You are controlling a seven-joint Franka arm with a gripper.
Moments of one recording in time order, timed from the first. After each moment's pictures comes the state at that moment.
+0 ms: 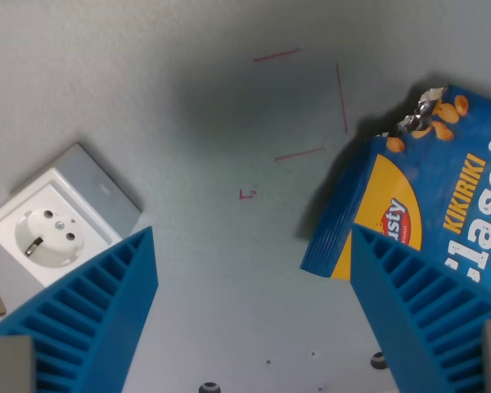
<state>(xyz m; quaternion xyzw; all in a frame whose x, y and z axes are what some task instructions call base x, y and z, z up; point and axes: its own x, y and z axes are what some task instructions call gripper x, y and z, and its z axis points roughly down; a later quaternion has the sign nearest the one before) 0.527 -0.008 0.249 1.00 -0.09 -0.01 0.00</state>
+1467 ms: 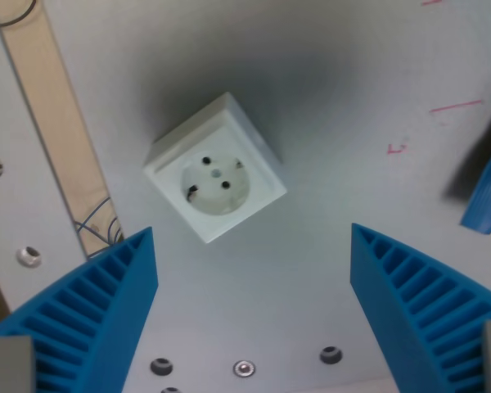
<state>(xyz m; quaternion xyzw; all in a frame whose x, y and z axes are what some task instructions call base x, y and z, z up) 0.516 0.099 0.248 1.00 -0.08 -0.01 0.00</state>
